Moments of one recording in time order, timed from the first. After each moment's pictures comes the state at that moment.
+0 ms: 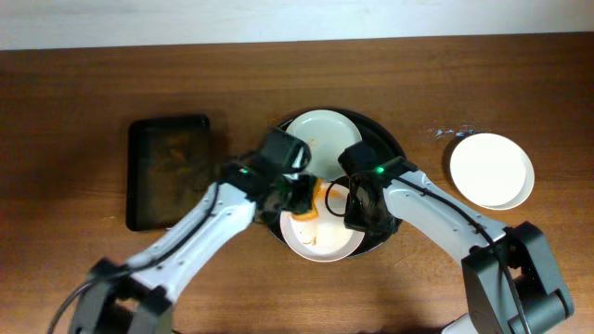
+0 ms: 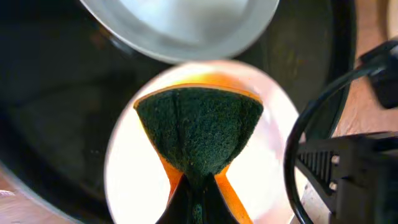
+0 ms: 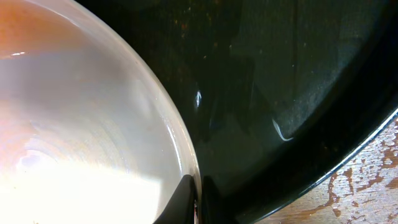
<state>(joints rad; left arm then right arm) -0.58 1.63 1.14 -0.65 0.21 -0.49 0.46 1.70 1.04 -0.90 -0.03 0.68</state>
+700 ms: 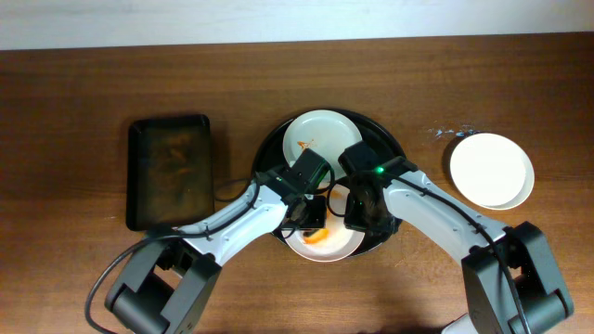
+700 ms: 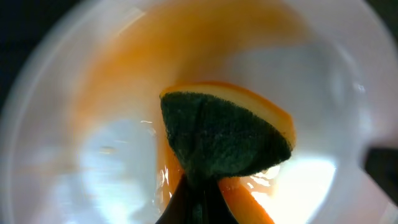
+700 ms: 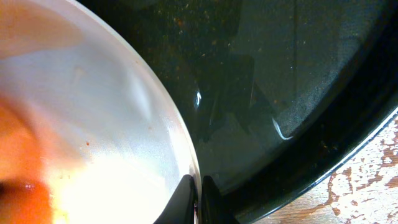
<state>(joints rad) -0.69 1.82 1.12 -0.62 0.14 -0.59 0.46 1.70 1.04 -0.90 -0.03 0.68</state>
